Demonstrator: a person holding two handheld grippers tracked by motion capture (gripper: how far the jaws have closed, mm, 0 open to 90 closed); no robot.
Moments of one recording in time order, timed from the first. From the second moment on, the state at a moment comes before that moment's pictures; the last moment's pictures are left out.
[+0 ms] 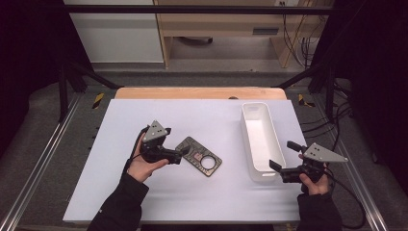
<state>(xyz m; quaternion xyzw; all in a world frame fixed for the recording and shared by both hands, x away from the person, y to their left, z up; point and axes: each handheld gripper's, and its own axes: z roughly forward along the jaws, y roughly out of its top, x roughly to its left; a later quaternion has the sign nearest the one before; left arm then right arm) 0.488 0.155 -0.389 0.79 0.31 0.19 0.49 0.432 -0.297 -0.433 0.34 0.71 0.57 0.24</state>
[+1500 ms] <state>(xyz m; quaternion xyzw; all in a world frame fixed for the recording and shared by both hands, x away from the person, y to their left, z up) 0.541 0.121 -0.419 0.83 0.34 0.18 0.41 0.432 -0.297 -0.433 0.34 0.72 0.56 0.23</state>
